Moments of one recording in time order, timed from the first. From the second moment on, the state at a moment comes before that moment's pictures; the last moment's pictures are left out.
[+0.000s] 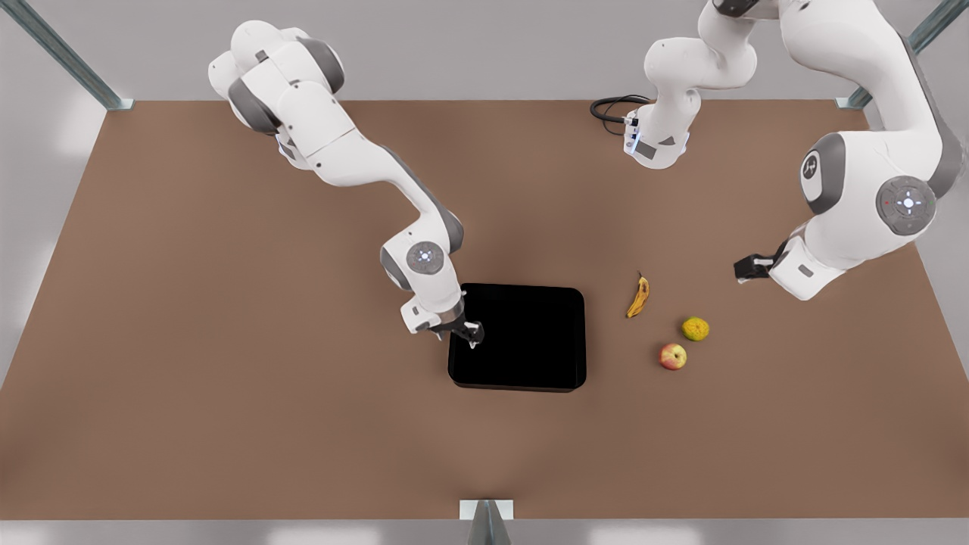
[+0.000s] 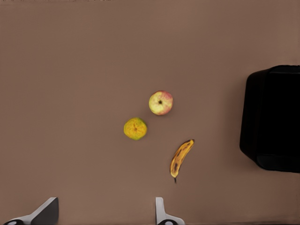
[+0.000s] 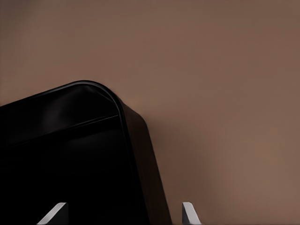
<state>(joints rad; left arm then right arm) -0.11 0.16 0.06 -1.58 0.04 1.62 -0.02 0.57 0.78 0.10 -1.51 -0.15 2.54 1.06</state>
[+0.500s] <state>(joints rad) -0.09 0.16 0.07 -1.59 0.04 1.66 0.01 0.57 0.78 0.10 -1.52 -0.13 2.58 1.00</state>
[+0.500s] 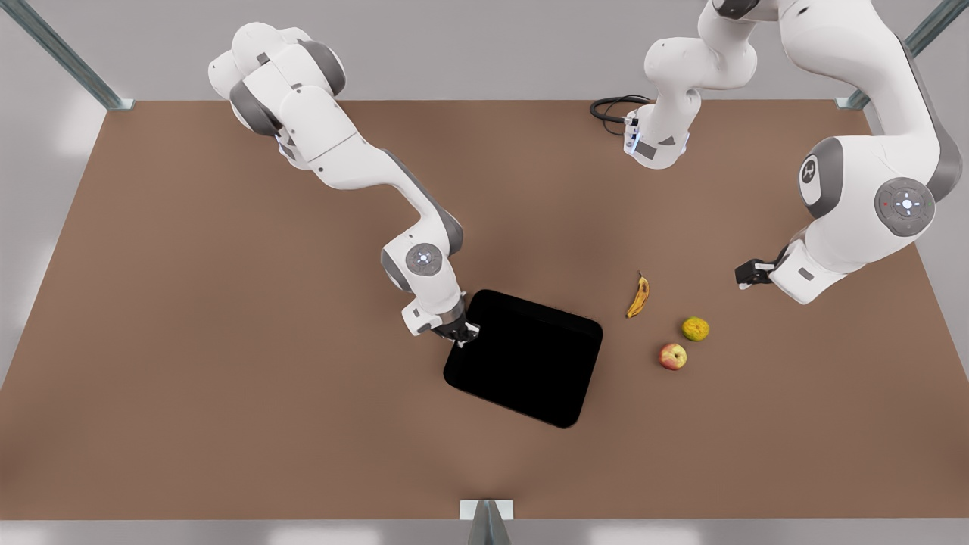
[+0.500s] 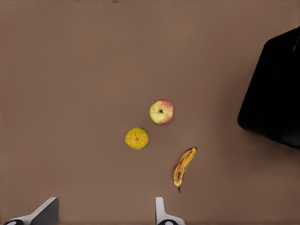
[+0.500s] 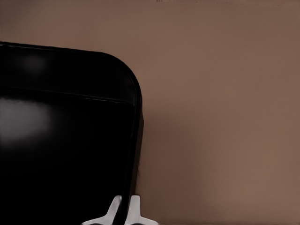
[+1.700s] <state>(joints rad) -0.02 0.20 0.08 -1.52 -0.18 1.60 0.06 0.29 0.41 -0.31 -1.50 0.18 1.80 0.10</state>
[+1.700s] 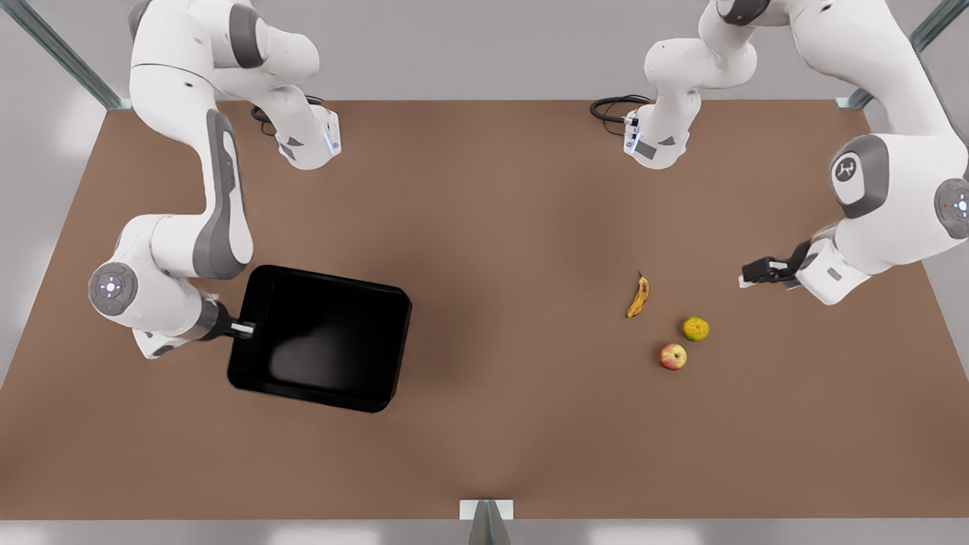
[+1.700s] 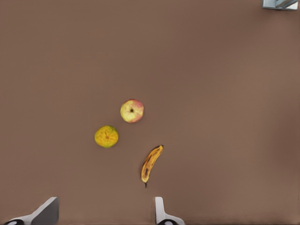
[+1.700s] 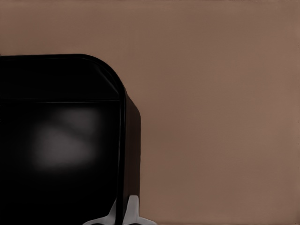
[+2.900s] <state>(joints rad) -0.06 0.23 0.08 -1.48 -0.04 1.68 0.12 0.40 0.45 -0.40 -1.32 0.14 1.78 -0.34</state>
